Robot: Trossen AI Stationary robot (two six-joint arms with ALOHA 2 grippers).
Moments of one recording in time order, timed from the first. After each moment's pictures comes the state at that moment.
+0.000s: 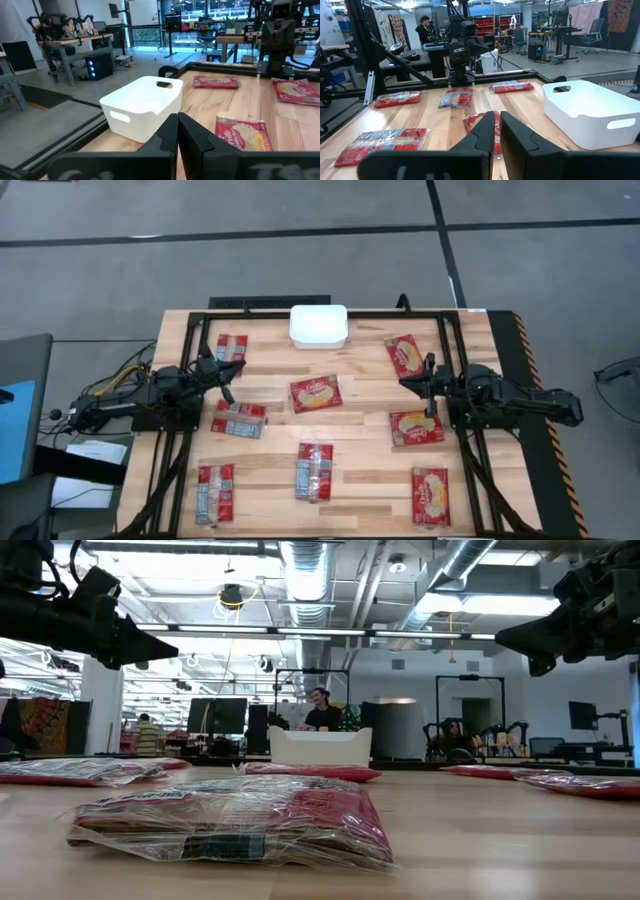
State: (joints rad) left arm 0.16 0.00 0.01 0.09 -0.41 0.09; right arm -0.16 0.01 0.00 0.02 -0.02 0.08
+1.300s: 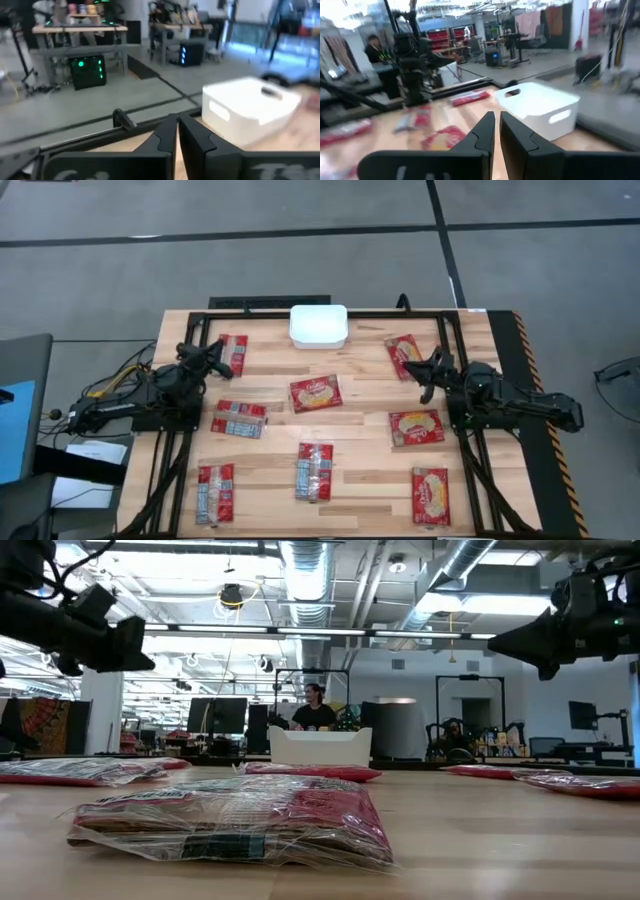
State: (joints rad) left arm 0.19 0.00 0.03 0.04 -0.92 0.00; right arm -0.24 0.01 0.01 0.07 0.17 0.13
